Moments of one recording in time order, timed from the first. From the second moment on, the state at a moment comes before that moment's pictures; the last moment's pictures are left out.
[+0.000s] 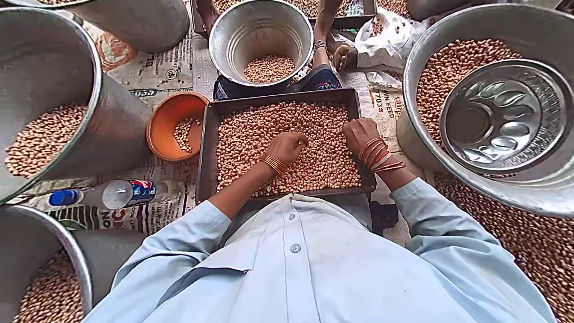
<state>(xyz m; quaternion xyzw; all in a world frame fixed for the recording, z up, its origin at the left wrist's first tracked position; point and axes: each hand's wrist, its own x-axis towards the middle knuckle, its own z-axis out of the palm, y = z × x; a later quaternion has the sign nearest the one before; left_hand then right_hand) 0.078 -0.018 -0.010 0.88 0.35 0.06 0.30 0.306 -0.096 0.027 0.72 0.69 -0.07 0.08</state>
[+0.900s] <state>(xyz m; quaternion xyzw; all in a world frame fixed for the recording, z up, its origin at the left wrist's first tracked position) 0.133 -0.012 -0.020 0.91 0.32 0.03 0.27 0.279 -0.145 0.010 0.70 0.70 -0.13 -0.03</state>
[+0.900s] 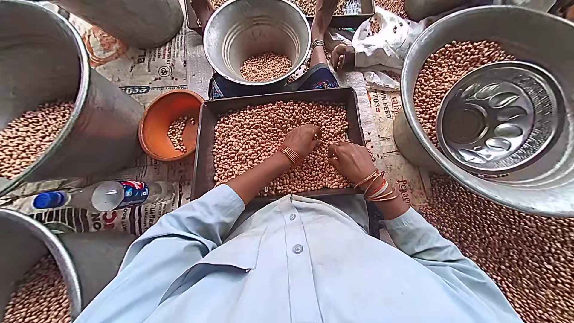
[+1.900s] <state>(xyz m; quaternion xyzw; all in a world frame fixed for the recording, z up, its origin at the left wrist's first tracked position) 0.060 0.069 0.000 0.74 0.48 0.24 0.42 0.269 -0.040 0.007 0.67 0.73 -0.10 -0.04</state>
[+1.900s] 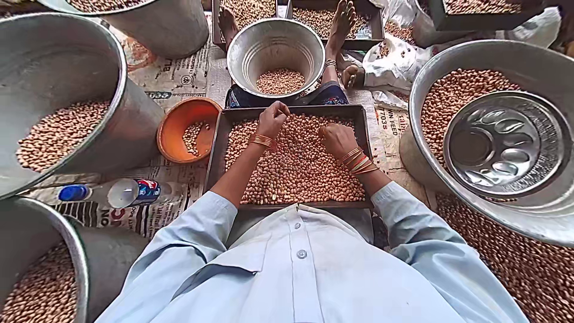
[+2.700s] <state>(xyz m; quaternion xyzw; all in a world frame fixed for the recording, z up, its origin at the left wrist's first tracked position) -0.044 0.071 0.058 0.75 0.64 0.16 0.04 0.287 -0.053 0.007 0.70 0.67 -0.21 -0.12</state>
